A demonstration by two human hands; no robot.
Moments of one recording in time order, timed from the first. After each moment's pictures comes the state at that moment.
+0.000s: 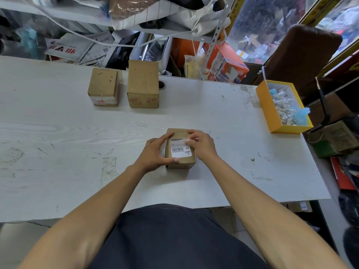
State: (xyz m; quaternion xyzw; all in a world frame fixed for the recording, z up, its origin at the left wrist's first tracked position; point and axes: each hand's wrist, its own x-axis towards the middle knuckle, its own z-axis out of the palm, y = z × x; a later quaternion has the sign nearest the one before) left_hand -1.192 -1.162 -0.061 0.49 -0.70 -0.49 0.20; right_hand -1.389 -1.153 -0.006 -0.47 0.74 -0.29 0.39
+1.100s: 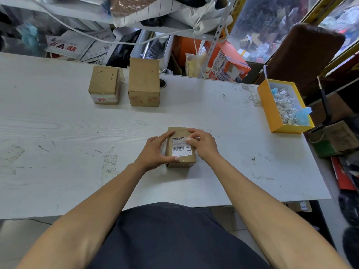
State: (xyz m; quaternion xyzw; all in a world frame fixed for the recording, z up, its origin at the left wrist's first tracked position) left_hand -1.191 -1.162 -0.062 0.49 -0.70 -0.48 0.20; right_hand -1.392 -1.151 -0.004 -0.47 0.72 -0.29 0.41
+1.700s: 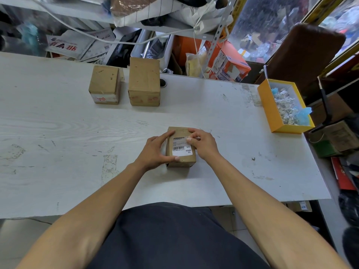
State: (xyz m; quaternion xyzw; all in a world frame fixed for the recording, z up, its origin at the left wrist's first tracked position) left_hand -1.192 -1.162 -0.060 0.49 -0.70 -0.49 0.19; right_hand -1.394 -1.152 -0.006 -0.47 0.72 -0.29 0.42
